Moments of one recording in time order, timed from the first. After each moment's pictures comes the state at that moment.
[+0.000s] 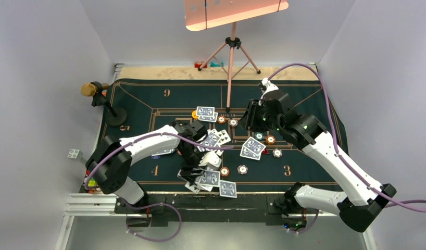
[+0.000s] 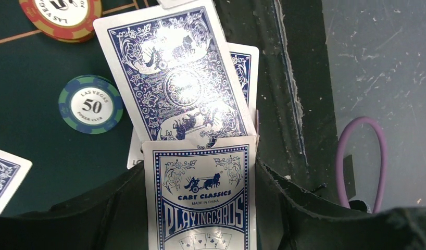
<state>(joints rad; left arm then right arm) -0.81 1.54 0.99 -1.01 0.66 0.98 0.68 1.10 1.27 -0.82 0.07 0.67</state>
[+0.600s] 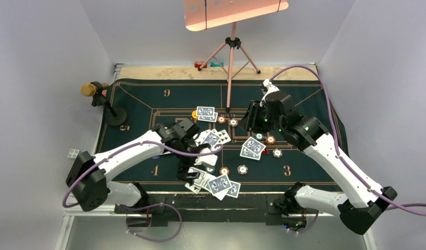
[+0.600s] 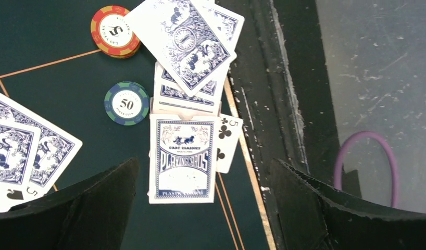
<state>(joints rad) -0.81 1.36 0.96 -0.93 0.65 0.90 0.65 1.08 1.23 -0.80 0.01 0.67</state>
